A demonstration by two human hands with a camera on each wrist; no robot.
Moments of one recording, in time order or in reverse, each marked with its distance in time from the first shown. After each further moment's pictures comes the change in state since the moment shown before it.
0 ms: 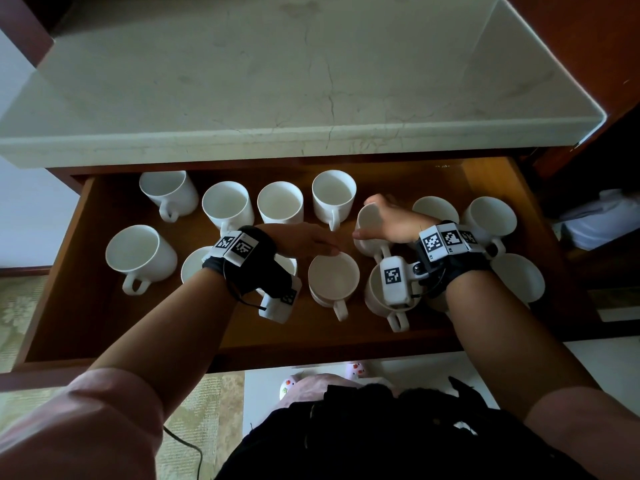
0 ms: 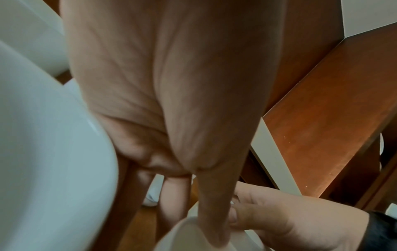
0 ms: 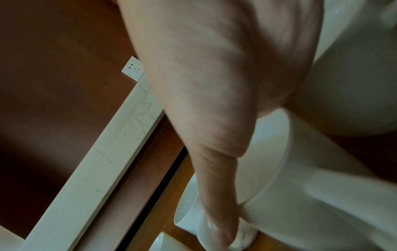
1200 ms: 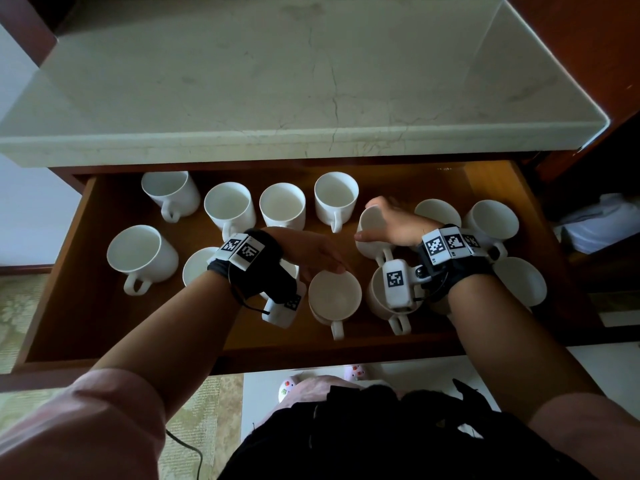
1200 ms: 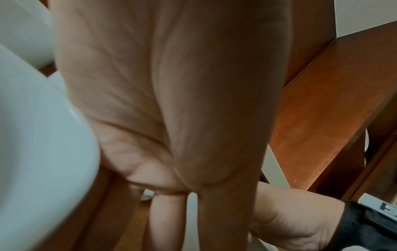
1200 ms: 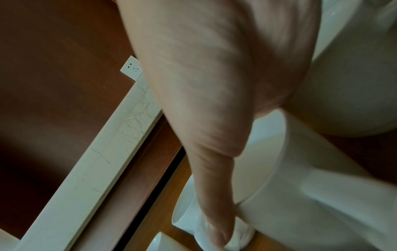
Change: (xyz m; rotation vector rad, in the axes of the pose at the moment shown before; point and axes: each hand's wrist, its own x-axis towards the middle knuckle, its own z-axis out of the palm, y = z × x) left_hand -0.004 0.012 0.004 -0.133 -0.212 -0.019; right_hand 0.003 0.002 0.002 0.010 0.013 0.010
